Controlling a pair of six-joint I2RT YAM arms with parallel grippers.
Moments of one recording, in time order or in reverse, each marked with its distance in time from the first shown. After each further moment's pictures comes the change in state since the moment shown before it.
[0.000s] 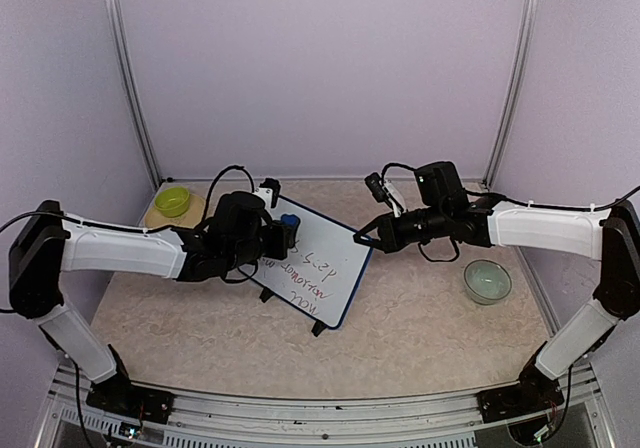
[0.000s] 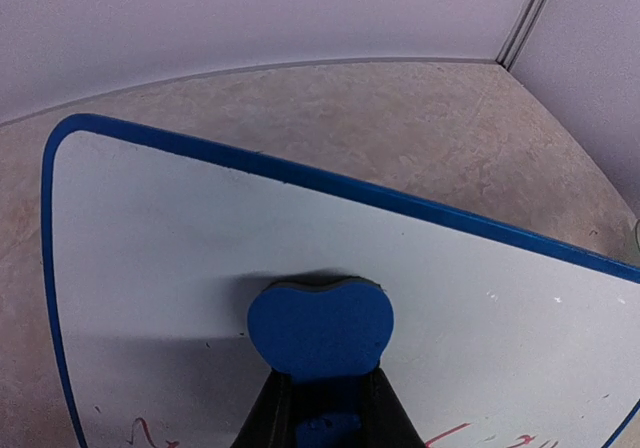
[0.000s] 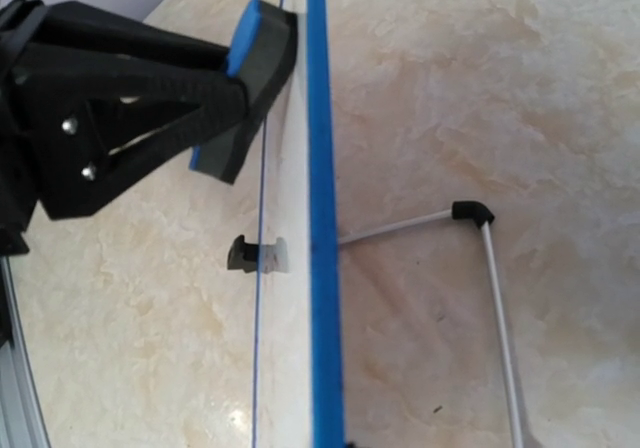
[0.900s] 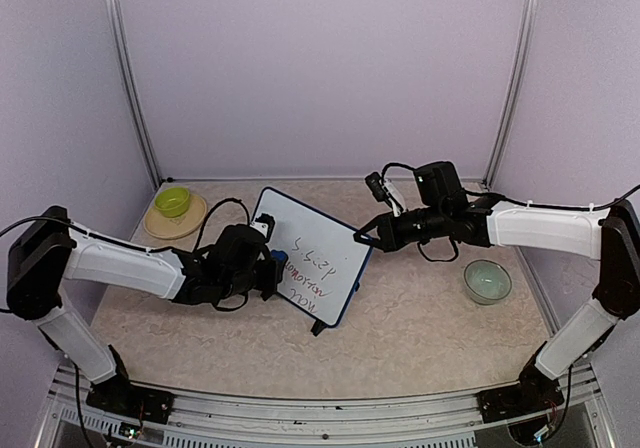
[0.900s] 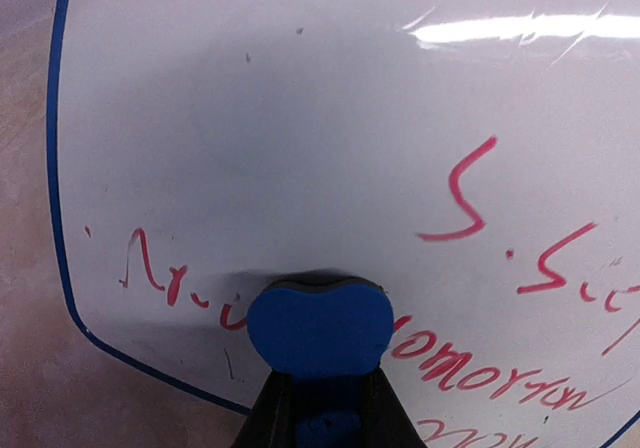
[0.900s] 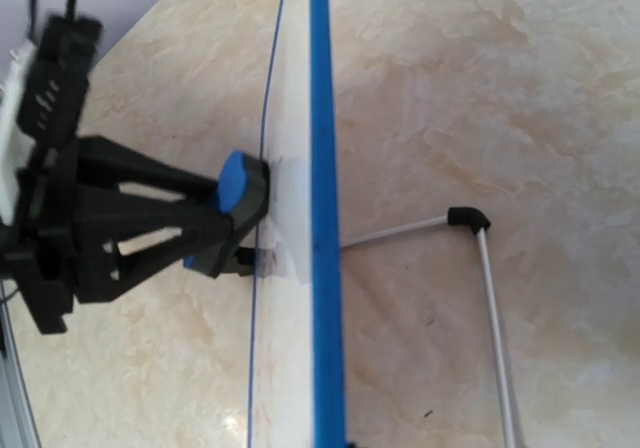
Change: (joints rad) left arm -0.042 -0.018 -0.196 -0.025 -0.048 -0.063; right arm 0.002 0.006 0.003 0.005 0.016 0.010
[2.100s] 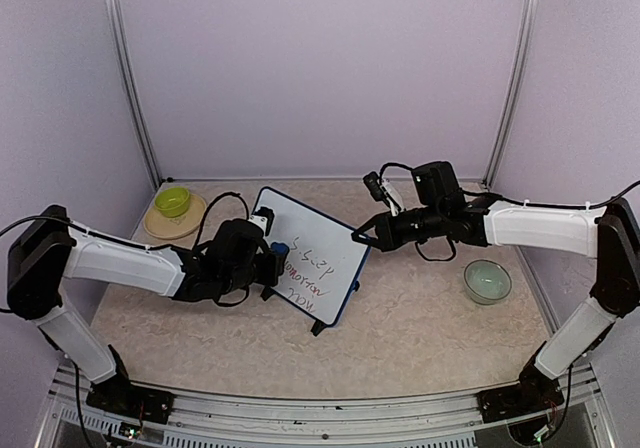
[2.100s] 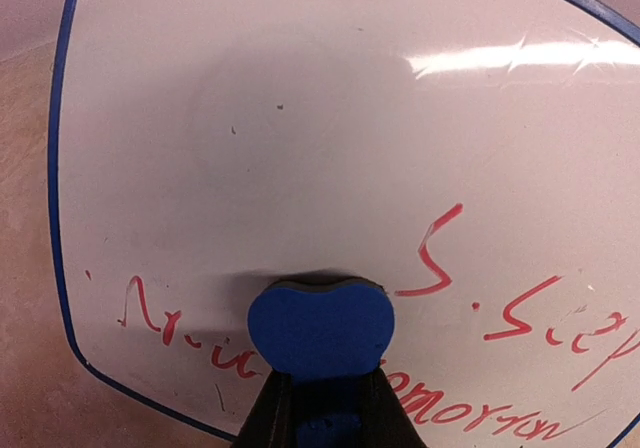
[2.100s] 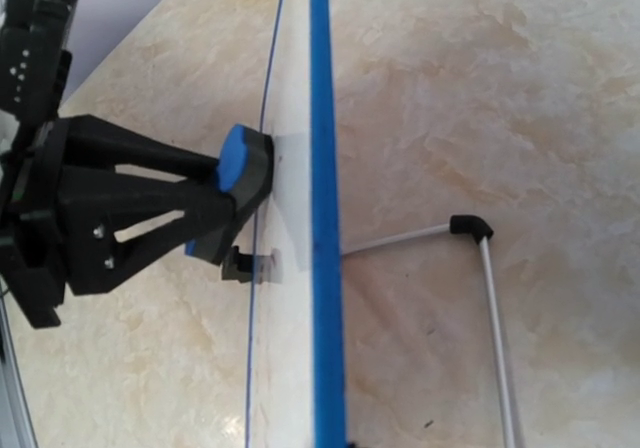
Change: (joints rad) left arm 0.015 0.010 0.039 0.049 -0.006 0.031; right arm 0.002 0.018 0.009 0.013 0.003 0.005
